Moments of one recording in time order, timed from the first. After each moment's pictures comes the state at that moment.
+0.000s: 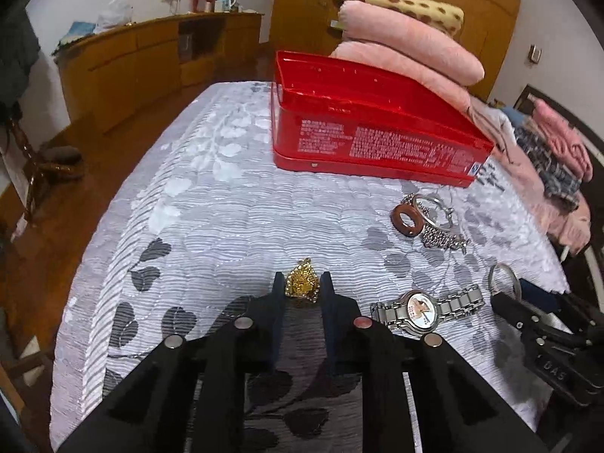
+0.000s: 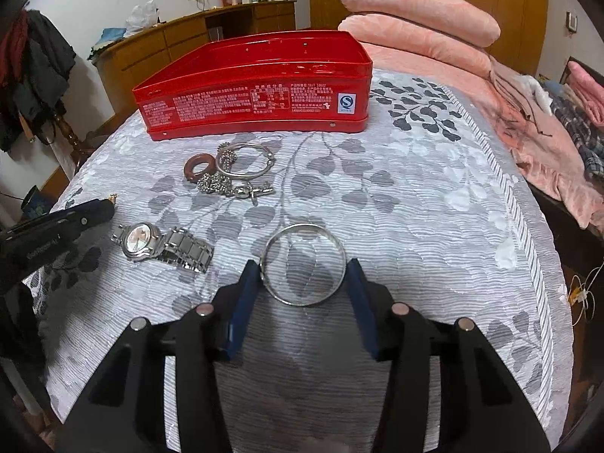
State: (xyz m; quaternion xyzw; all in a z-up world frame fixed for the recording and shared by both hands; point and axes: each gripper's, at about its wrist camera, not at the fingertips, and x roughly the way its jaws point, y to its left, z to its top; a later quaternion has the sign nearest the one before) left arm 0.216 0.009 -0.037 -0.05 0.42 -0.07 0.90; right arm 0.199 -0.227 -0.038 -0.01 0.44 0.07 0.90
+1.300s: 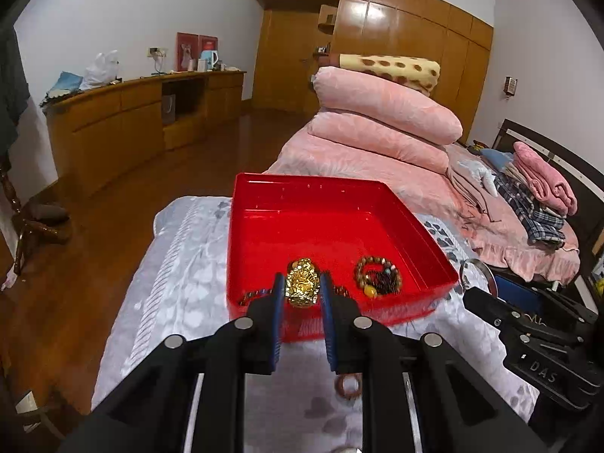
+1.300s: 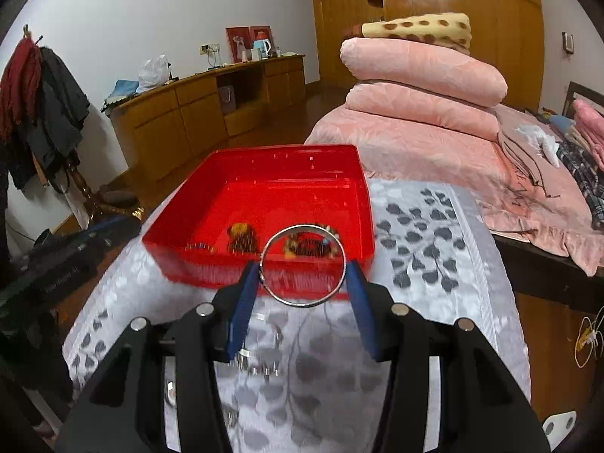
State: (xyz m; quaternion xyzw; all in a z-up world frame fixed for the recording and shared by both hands) left arm 0.295 -0.024 0.055 -0.05 0.32 -0.09 0.94; right arm 0.281 -0.232 0.058 0.01 0.34 0.10 0.94
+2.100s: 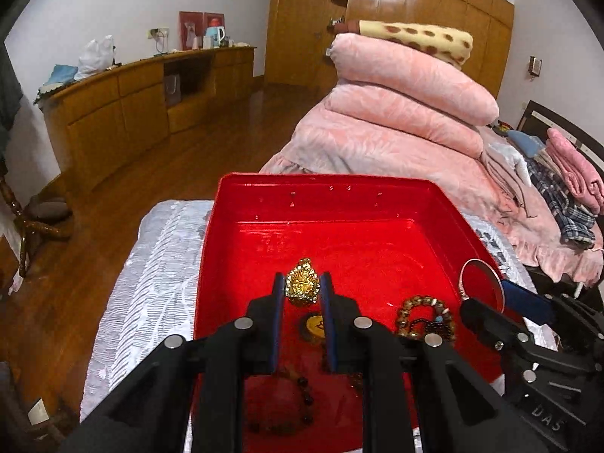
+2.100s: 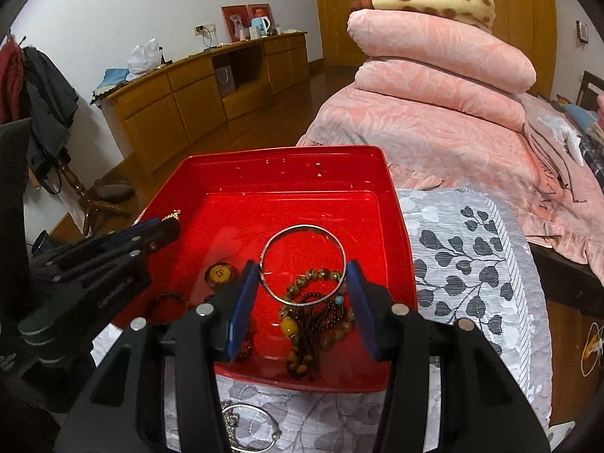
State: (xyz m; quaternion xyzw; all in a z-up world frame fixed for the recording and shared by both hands) left arm 0.398 -0.045 0.019 -0.03 0.37 -0.06 0.93; right arm 0.387 -0.213 0.035 0.02 0.39 0.10 0.92
